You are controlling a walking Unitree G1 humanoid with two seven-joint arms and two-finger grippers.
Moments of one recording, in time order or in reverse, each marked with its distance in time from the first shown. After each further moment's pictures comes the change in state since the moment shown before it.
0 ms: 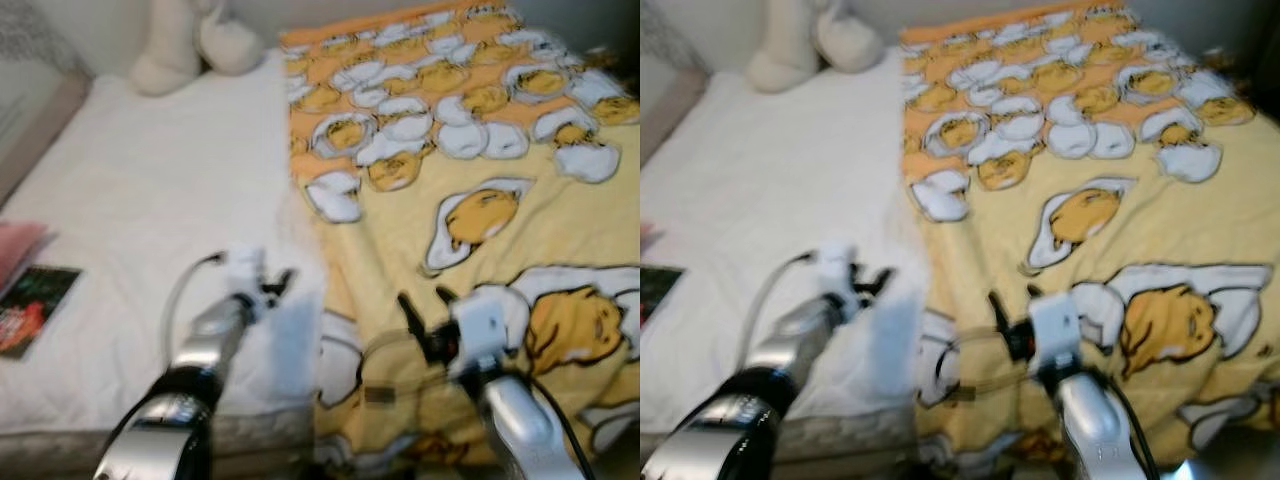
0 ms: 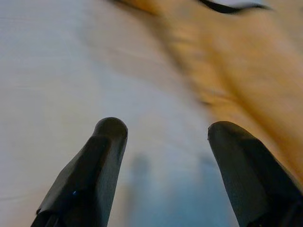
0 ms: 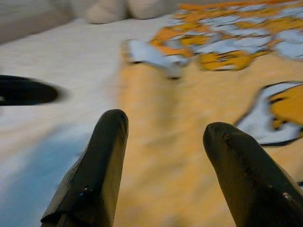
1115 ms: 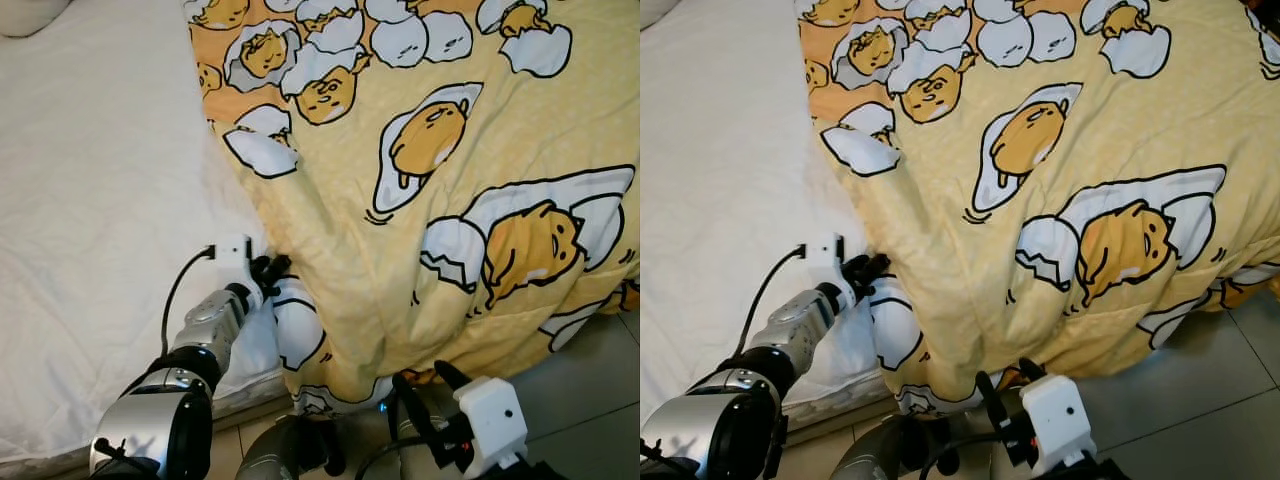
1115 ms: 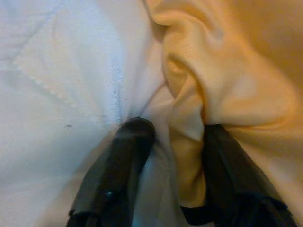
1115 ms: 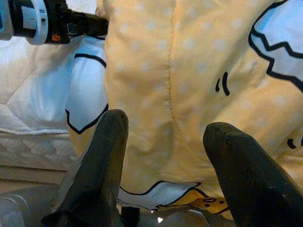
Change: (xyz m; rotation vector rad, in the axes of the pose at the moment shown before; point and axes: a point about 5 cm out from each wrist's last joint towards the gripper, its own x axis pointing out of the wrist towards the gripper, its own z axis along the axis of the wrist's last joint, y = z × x) left arm -0.003 0.026 0.008 -0.185 -0.047 0.072; right arm -0.073 0.032 -0.003 -0.007 0.149 0.057
